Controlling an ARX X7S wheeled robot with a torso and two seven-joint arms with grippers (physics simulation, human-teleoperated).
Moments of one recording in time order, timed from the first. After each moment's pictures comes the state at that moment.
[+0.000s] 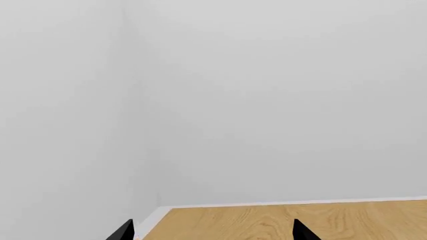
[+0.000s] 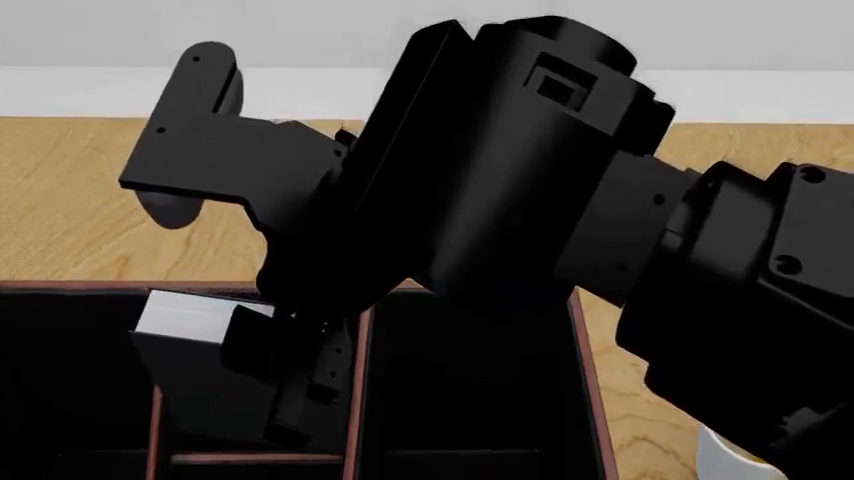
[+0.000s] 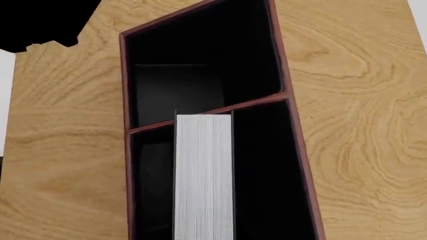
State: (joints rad) left arm -0.07 -0.52 -0.04 0.95 -0.39 -0.75 -0.56; right arm 1.82 0.27 -1.37 0.17 0.92 1.07 -0.76
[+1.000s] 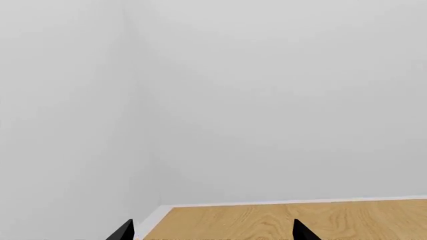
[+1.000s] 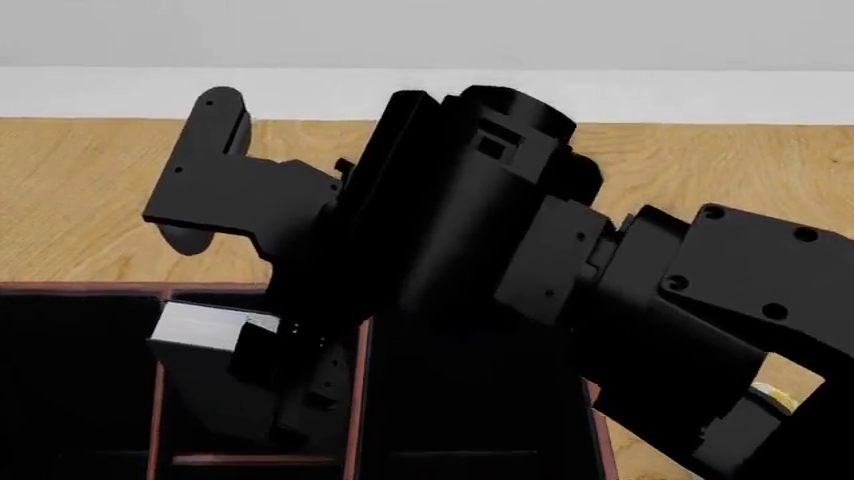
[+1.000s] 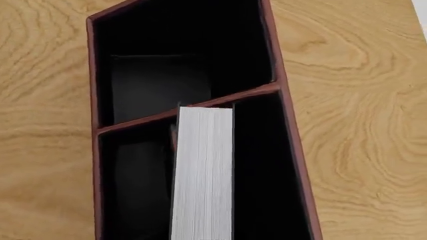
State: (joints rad) left arm -0.07 -0.54 -0.03 0.94 -0.41 -0.73 -0.58; right arm 1.73 0.21 -1.47 0.32 0.87 0.92 -0.73
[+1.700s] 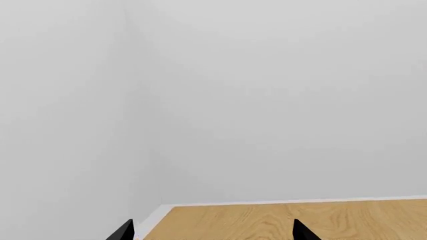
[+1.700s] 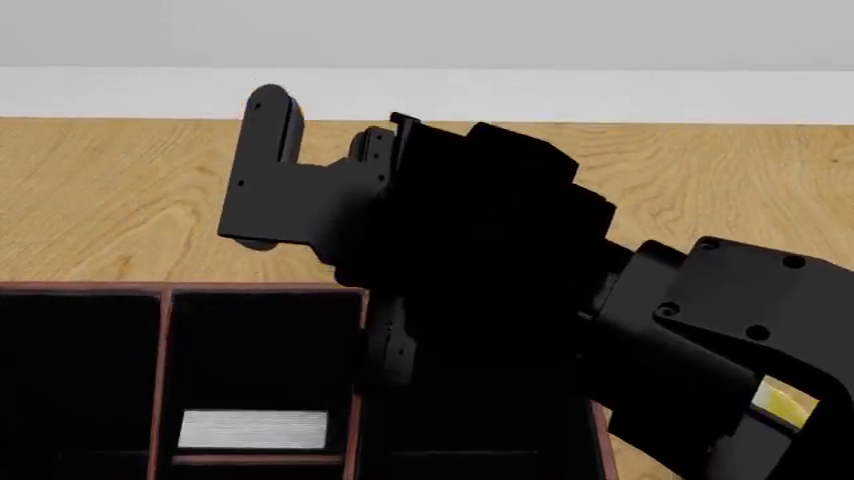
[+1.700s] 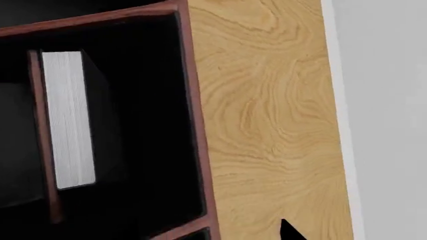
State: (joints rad) left arm -0.05 -0.55 -0.03 0.94 -0.42 -0.72 -0.59; right arm 1.69 0.23 -1.57 0.35 0.60 0.81 -0.59
